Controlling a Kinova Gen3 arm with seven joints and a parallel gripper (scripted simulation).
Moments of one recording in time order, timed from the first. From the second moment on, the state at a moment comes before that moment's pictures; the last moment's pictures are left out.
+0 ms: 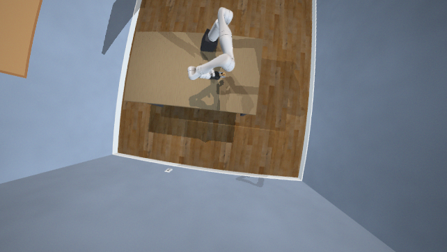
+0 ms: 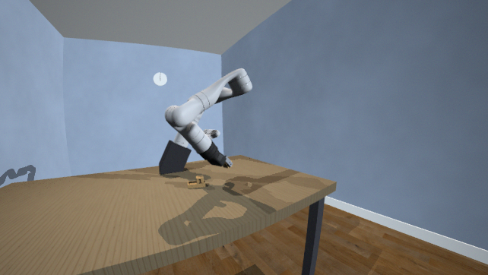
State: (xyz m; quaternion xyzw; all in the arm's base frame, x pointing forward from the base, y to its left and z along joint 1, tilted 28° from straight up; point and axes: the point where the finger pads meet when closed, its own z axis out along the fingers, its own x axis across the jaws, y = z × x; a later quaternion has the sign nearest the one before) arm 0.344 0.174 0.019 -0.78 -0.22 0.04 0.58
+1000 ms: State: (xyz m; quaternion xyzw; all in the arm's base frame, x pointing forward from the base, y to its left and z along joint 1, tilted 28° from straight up) arm 0.345 0.191 -0.011 -0.78 -0.22 0.04 0.58
